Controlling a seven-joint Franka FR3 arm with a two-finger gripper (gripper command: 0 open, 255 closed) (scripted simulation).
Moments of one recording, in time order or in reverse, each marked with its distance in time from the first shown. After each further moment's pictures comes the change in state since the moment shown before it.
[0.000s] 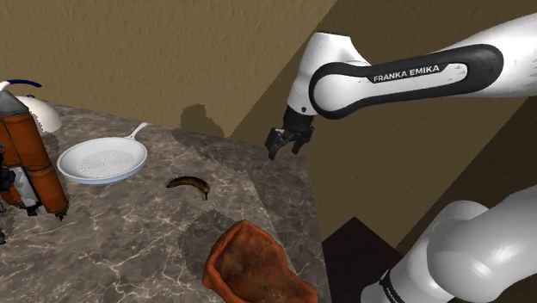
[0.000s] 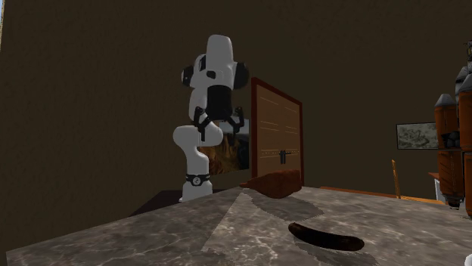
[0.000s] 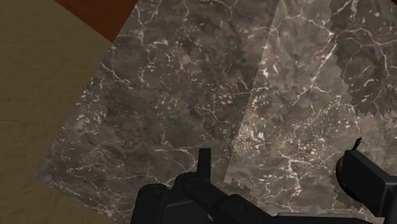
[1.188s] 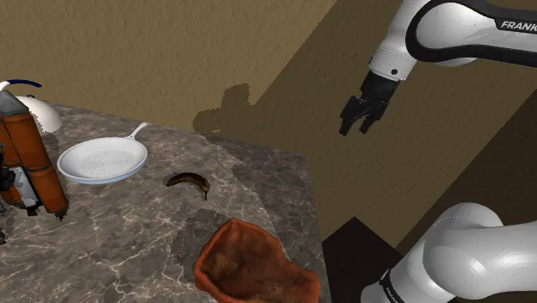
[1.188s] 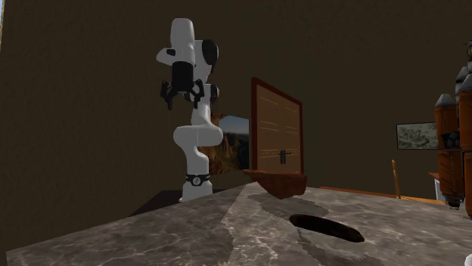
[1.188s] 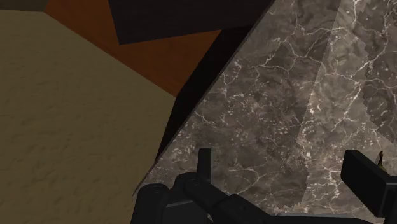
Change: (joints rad) arm -0.091 -0.405 -0.218 0.019 -0.048 -0.472 -0.202
